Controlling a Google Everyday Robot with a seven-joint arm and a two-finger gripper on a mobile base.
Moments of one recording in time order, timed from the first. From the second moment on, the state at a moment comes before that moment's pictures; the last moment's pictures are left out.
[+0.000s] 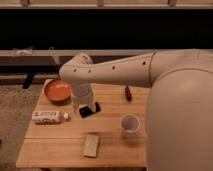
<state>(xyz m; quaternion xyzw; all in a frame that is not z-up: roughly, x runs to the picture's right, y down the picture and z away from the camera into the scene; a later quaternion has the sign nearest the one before) -0.104 0.102 0.703 -0.26 0.23 0.64 0.68</state>
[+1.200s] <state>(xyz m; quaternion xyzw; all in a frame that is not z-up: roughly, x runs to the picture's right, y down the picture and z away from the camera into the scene) -0.101 0.100 0.702 -0.26 0.23 0.64 0.68</state>
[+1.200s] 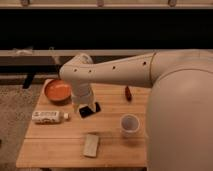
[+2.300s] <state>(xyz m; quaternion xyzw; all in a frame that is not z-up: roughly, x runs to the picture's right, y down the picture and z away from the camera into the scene) 0.089 0.115 0.721 -0.25 0.26 0.71 0.60</state>
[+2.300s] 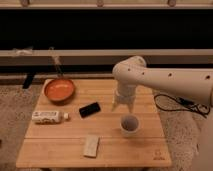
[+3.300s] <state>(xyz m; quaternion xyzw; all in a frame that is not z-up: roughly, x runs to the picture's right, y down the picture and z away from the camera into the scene) 0.096 0.172 0.756 -0.27 0.30 0.72 0.56</state>
